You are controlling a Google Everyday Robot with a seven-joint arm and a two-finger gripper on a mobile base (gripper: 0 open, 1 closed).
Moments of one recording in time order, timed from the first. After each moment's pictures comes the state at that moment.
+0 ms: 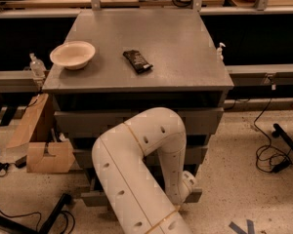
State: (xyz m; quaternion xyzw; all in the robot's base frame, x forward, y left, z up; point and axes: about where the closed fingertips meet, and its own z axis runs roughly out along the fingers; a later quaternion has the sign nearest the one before) arm 0.545 -0.138 0.201 -0.69 0.71 -0.08 0.10
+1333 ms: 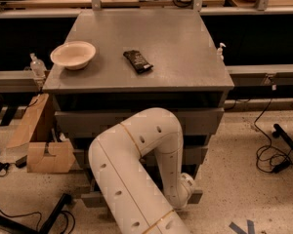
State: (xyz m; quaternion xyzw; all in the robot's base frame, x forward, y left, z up) arm 0.508 -0.150 0.194 -0.68 0.73 -0.06 0.03
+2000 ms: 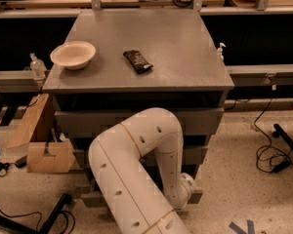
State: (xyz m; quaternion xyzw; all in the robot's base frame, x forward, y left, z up) arm 0.508 -0.150 0.194 -0.68 0.73 -0.06 0.03
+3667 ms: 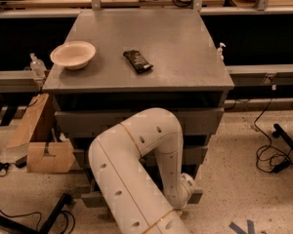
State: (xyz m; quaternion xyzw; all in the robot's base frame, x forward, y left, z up) arm 0.508 -0.150 0.195 -0.68 0.73 -0.06 0.03
